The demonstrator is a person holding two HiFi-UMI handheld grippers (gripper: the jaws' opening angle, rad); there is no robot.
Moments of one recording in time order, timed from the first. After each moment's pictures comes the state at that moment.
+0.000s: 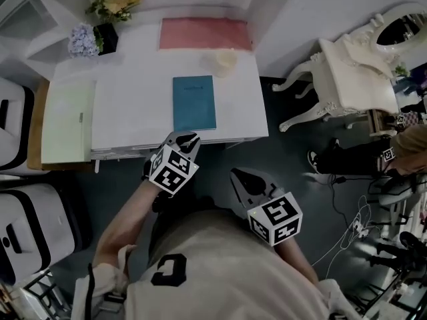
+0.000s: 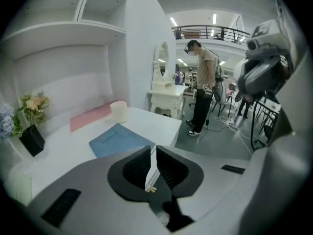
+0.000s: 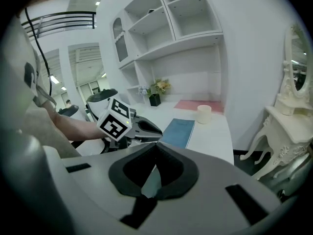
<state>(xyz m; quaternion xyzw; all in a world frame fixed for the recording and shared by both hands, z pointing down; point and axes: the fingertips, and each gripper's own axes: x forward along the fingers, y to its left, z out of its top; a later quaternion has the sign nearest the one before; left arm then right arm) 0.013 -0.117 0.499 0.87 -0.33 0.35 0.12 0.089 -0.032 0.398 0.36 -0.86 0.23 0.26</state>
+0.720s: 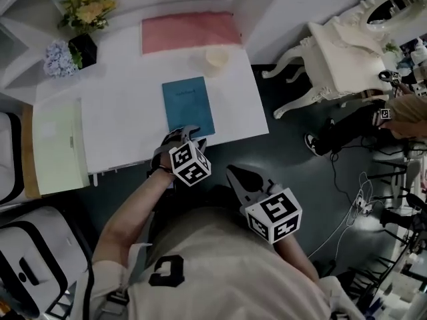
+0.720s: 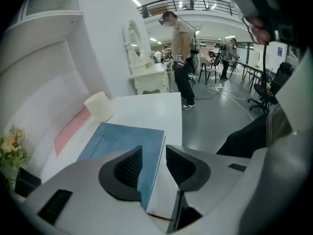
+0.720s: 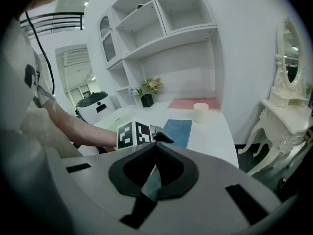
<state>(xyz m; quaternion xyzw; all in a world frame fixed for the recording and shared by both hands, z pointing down) 0.039 -0.156 0.579 0.85 -0.22 0.47 0.01 0.067 -0.065 0.412 0.40 -0.84 0.26 0.26</state>
